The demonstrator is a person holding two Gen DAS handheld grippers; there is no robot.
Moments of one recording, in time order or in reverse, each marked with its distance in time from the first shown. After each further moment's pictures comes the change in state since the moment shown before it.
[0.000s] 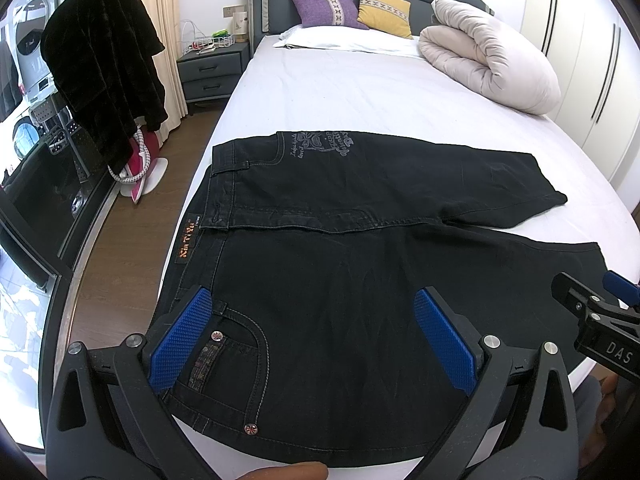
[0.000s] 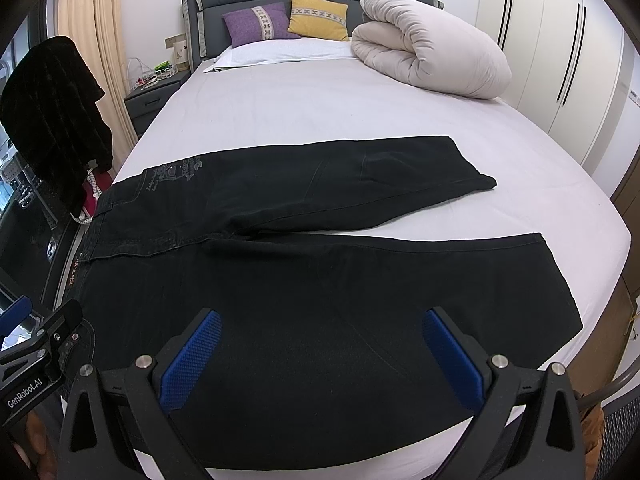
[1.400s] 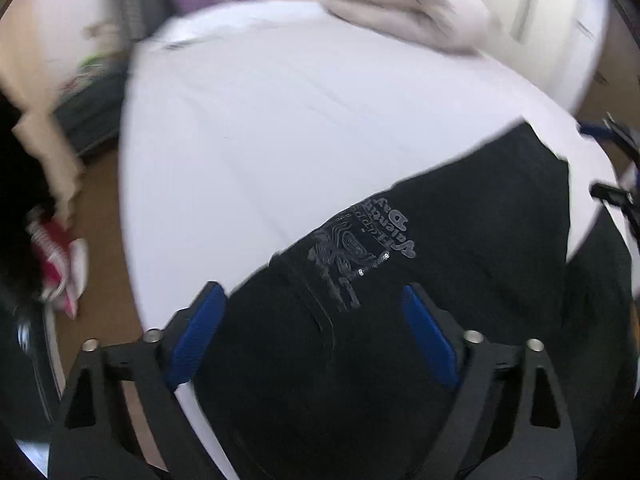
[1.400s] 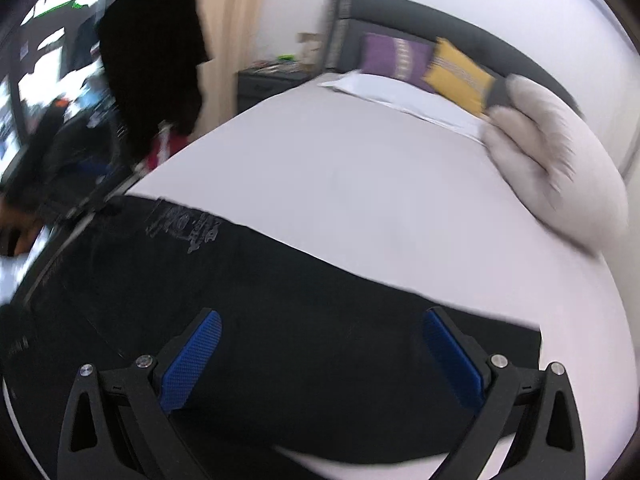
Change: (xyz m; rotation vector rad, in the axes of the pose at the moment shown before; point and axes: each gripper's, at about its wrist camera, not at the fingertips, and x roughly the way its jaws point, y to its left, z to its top) left arm 0.240 0.086 0.222 0.427 0.170 -0.315; right arm 0.135 0.022 0.173 -0.584 -0.103 0.280
